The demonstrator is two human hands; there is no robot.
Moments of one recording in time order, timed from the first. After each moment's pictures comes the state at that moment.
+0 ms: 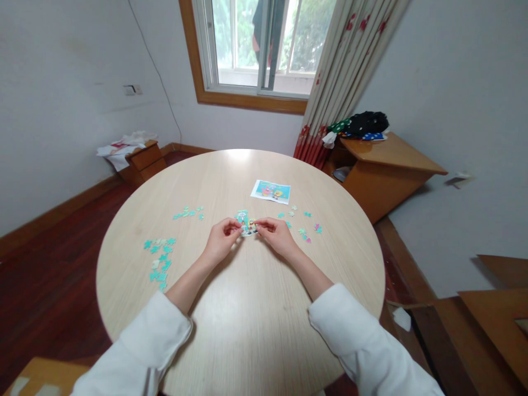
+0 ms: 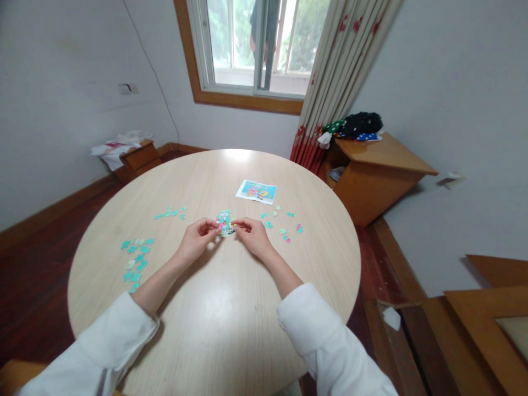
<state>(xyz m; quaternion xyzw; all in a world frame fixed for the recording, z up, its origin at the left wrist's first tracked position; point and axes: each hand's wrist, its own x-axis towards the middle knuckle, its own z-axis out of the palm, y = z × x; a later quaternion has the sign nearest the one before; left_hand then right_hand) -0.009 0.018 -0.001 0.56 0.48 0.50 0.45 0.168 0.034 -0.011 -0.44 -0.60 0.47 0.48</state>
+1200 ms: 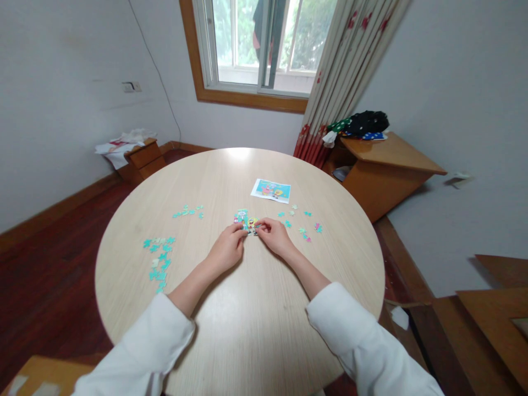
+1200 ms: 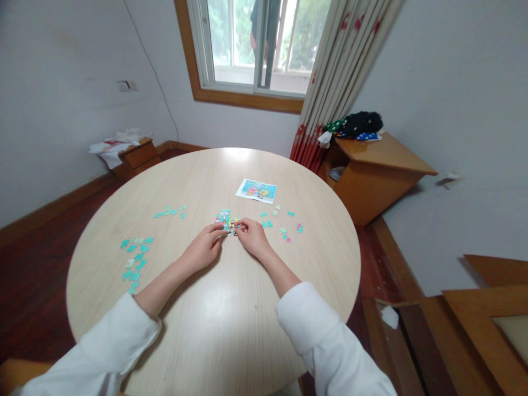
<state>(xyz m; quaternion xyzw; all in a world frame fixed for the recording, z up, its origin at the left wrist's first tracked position) -0.007 0.009 -0.020 0.82 0.49 0.28 0.11 0.164 0.040 -0.020 -0.53 -0.65 0.37 0.41</state>
